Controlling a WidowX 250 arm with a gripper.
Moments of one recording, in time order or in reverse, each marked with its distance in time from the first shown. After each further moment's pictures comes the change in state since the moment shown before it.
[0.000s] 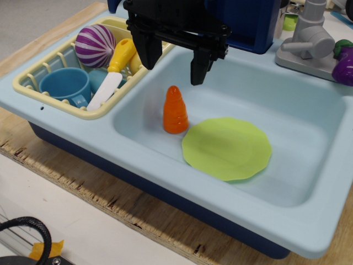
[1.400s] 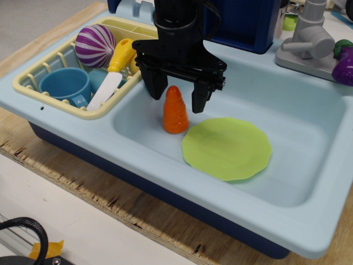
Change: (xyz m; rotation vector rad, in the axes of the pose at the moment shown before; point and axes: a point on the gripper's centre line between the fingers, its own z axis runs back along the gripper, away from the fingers) arm -0.002 -0.003 -0.051 -0.051 0.049 0.008
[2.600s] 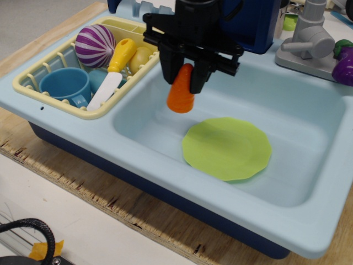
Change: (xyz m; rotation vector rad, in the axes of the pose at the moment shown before) arm 0.006 -0.014 0.032 0.093 0.005 -0.034
